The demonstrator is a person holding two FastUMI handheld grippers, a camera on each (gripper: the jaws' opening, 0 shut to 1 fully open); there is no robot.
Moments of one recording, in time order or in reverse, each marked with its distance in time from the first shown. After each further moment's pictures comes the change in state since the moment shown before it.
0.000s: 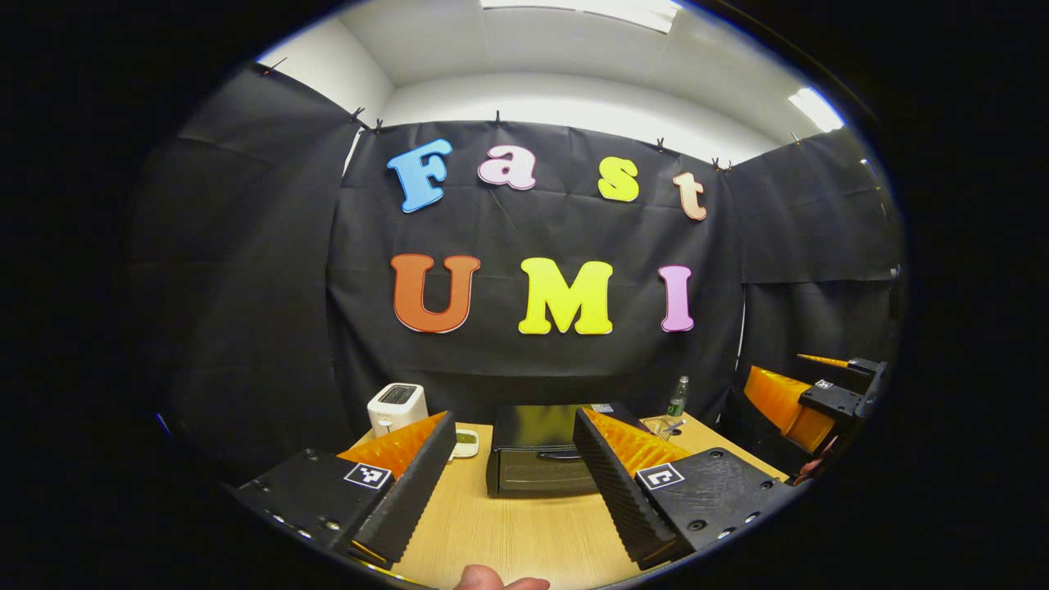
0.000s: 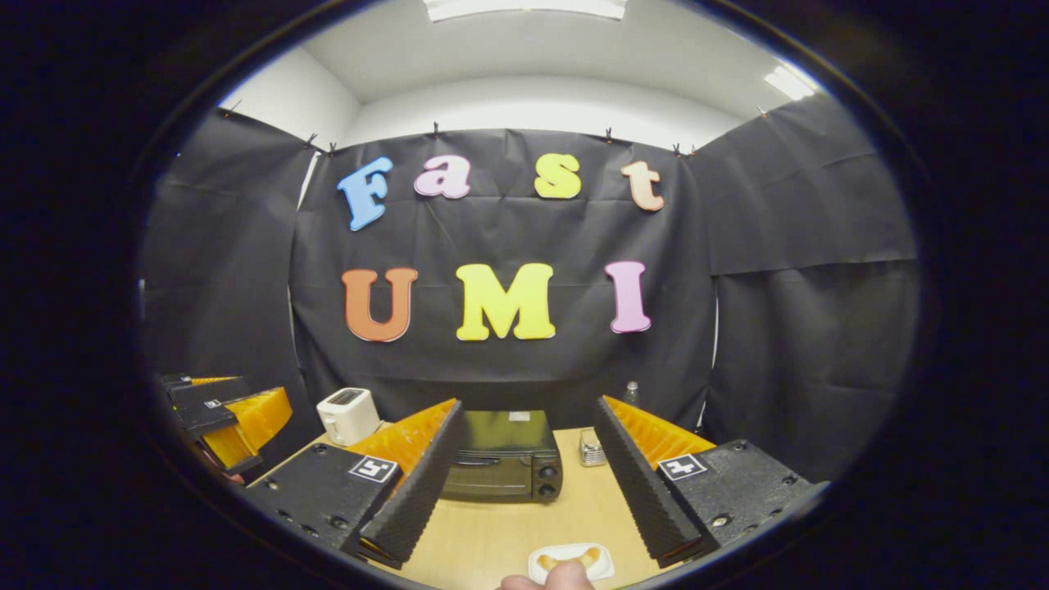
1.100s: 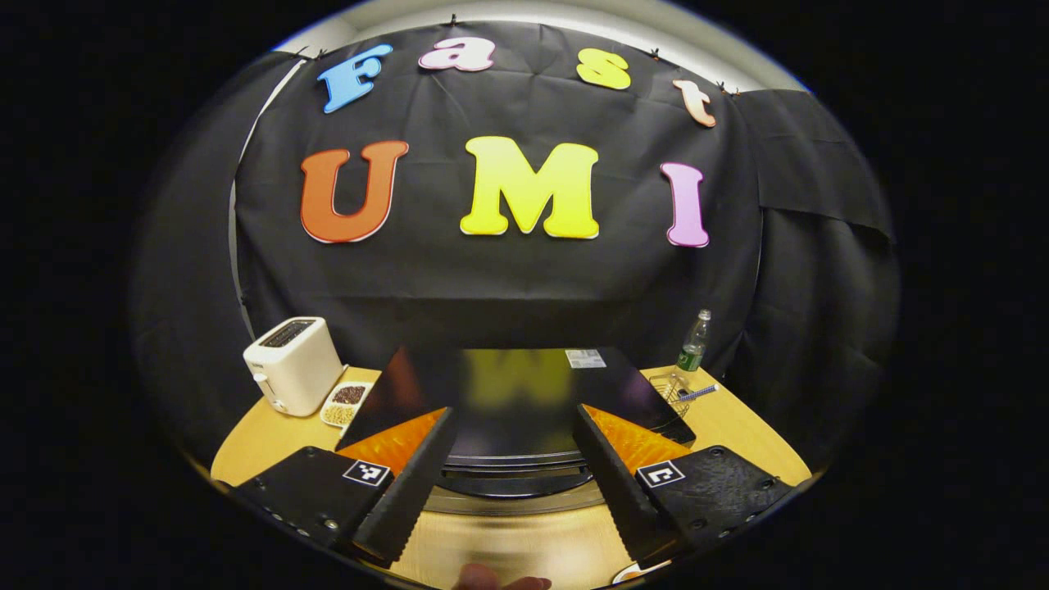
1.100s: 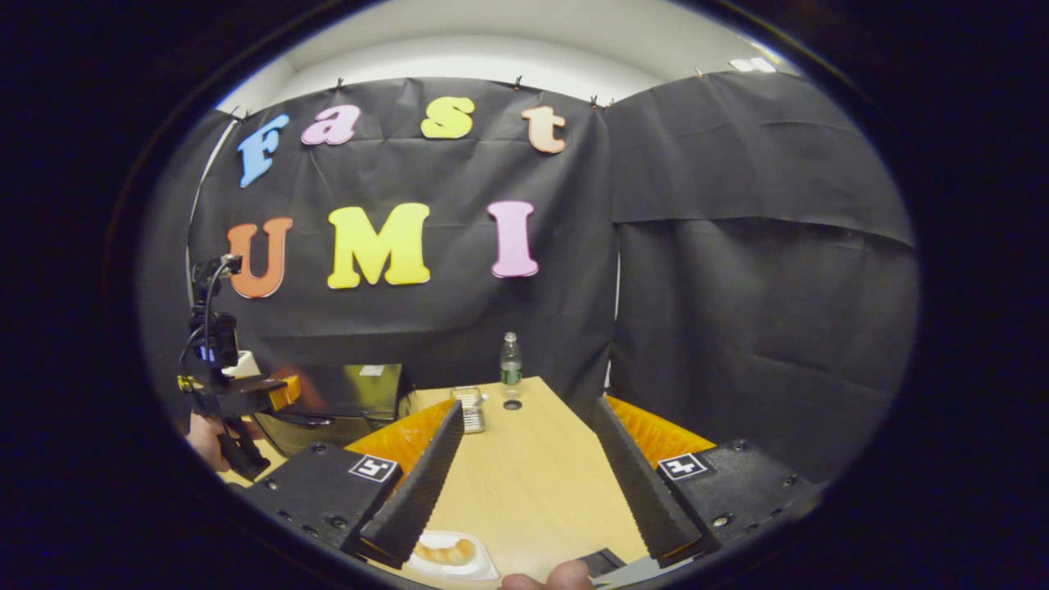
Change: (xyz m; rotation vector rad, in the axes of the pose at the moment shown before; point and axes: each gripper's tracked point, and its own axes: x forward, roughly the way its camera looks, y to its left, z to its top) left arm 0.241 -0.096 -0.158 -0.001 0.309 -0.080; right arm 0.033 -0.206 -0.080 0.011 0.201 -0.318
